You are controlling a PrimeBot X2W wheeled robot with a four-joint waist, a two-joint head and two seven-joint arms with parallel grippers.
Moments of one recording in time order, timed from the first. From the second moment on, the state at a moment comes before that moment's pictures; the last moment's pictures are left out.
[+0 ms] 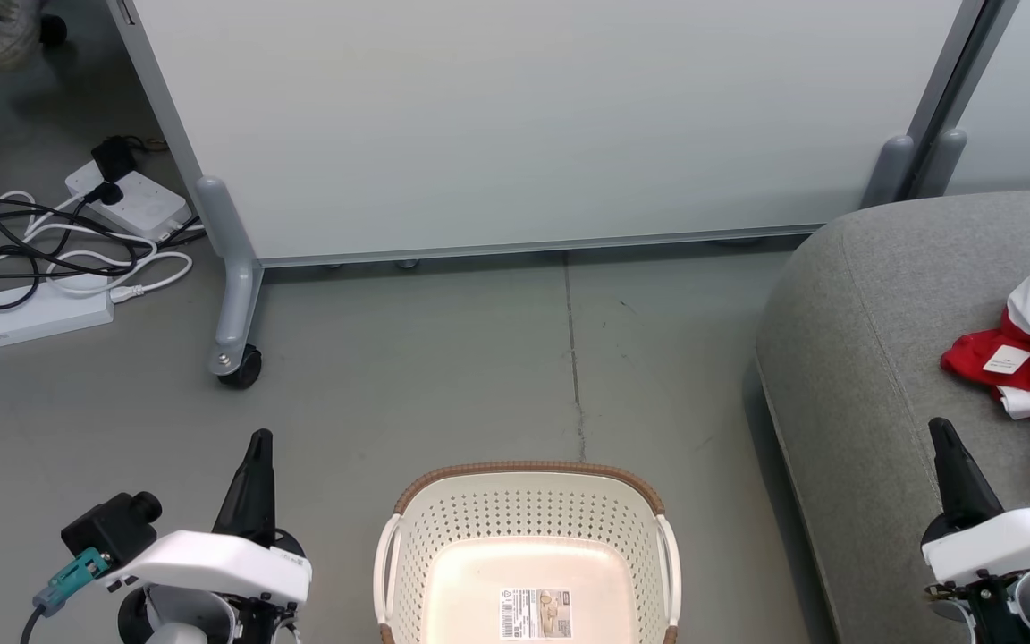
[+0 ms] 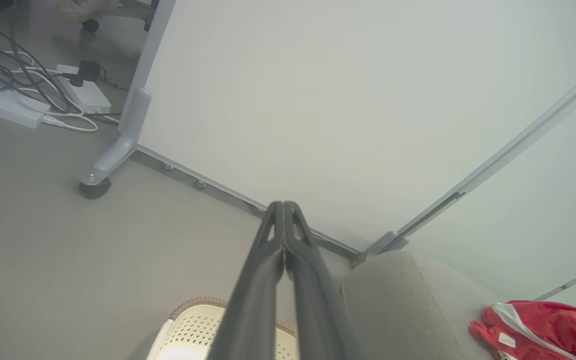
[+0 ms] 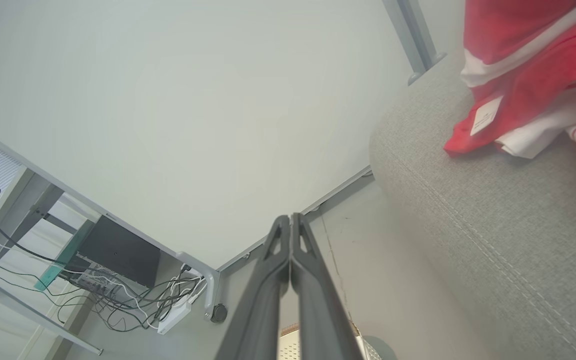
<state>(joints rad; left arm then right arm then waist) -0.14 0.13 -0.20 0.38 -0.87 -0.02 -0.19 -0.10 -0.05 -0.14 0.25 0.73 0.13 0.06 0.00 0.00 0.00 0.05</state>
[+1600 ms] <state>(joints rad) -0.30 0.08 -0.15 0.47 -1.36 -0.09 -0.15 -0.31 -0.09 -0.24 0.46 1.23 0.13 0.20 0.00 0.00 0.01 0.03</state>
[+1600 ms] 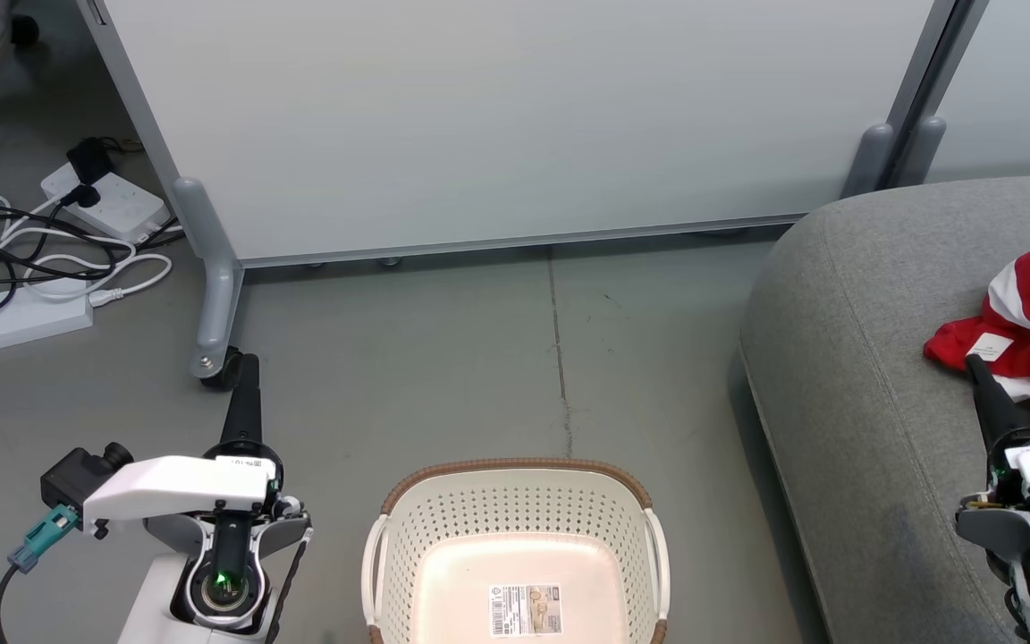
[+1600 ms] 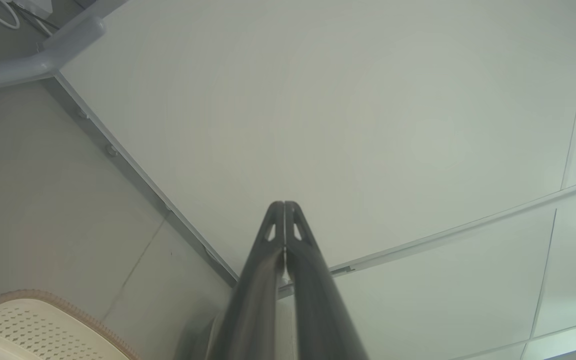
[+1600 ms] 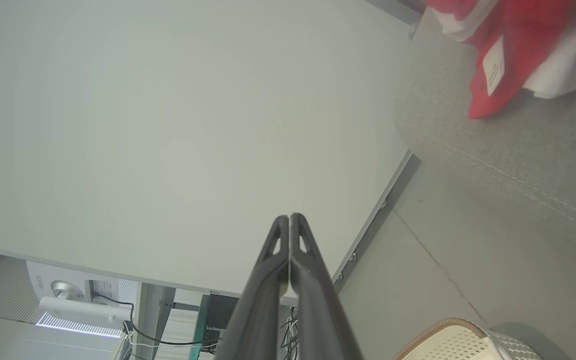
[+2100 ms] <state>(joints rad) -0.34 0.07 -0.13 0.49 -1.47 -0.10 -0.14 -0.36 -0.09 -0.26 0.51 1.35 0.13 0.23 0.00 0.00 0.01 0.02</state>
